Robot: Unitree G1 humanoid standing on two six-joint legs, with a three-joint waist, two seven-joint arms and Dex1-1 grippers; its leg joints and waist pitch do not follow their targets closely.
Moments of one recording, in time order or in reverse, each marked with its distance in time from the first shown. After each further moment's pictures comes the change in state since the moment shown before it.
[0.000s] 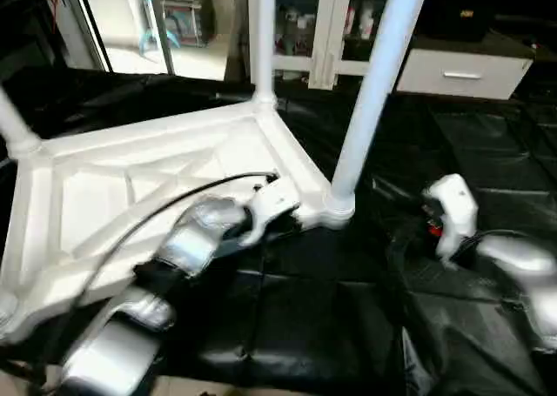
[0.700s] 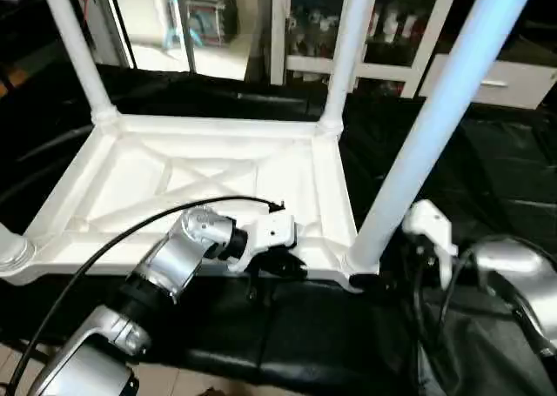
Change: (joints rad) left arm 0.052 0.037 -0.070 -0.140 -0.049 0.014 -0.239; right arm -0.071 -0.036 0.196 0.080 -0.066 -0.131 0.252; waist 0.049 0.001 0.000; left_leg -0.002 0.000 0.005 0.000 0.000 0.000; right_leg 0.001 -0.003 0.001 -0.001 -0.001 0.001
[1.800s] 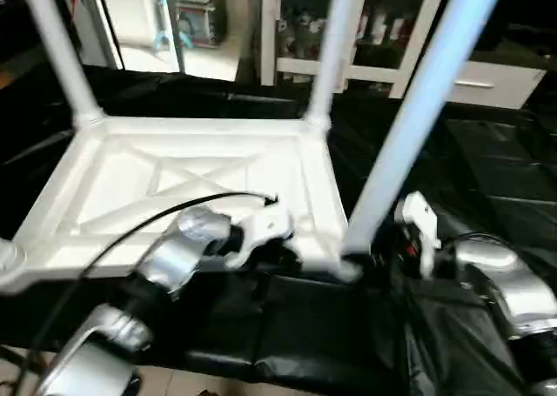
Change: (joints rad) left arm -0.027 -0.055 0.042 0.049 0.048 0.082 0.146; right arm -0.043 0.171 -0.090 0.173 0.006 0.019 -0.188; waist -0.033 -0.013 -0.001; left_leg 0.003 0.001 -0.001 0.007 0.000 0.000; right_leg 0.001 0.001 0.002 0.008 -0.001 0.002
